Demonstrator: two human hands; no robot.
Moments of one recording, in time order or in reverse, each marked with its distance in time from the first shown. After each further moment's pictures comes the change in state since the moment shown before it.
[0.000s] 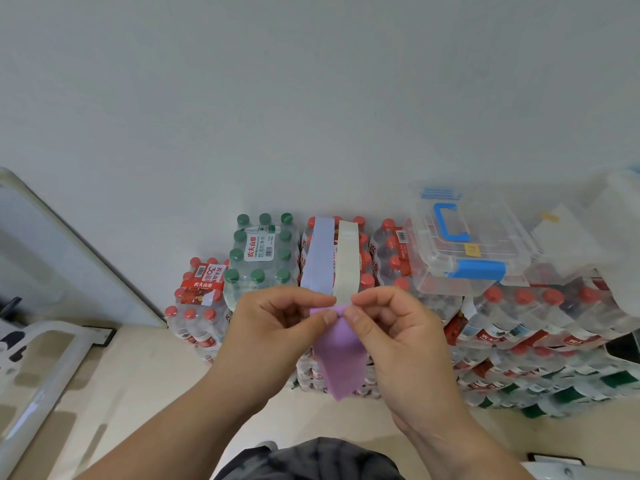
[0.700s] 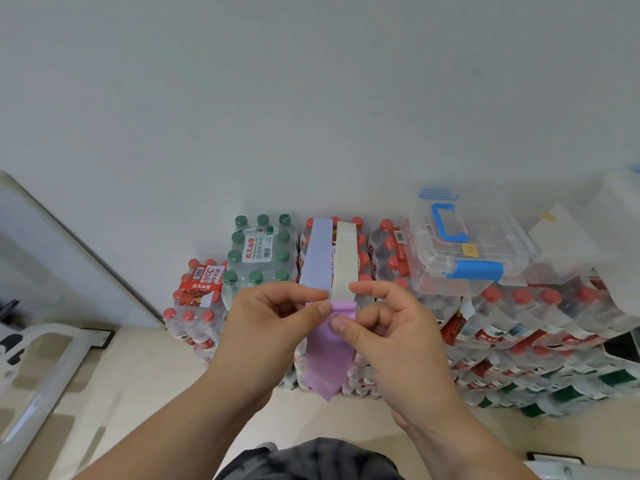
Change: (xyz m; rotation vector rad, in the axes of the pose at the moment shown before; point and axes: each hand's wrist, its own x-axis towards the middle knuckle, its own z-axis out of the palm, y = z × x) left_hand 0.007 0.000 0.003 -0.100 0.043 -0.068; right_hand 0.007 0.002 -0.002 0.012 -0.035 0.065
